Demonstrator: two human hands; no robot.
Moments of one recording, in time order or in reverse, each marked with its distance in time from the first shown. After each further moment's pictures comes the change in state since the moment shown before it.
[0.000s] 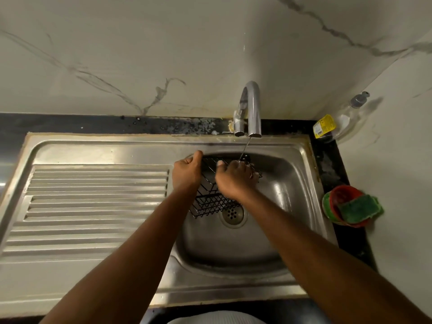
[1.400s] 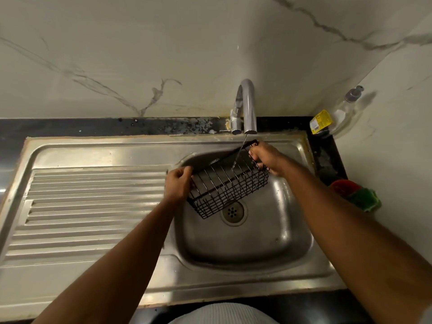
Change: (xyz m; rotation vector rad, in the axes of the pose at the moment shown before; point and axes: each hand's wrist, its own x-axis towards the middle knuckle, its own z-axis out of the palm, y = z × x) left_hand 0.006 -0.039 -0.032 0.065 -0.202 0.072; right_hand 0.066 0.075 -0.070 0.620 -0.135 -0.119
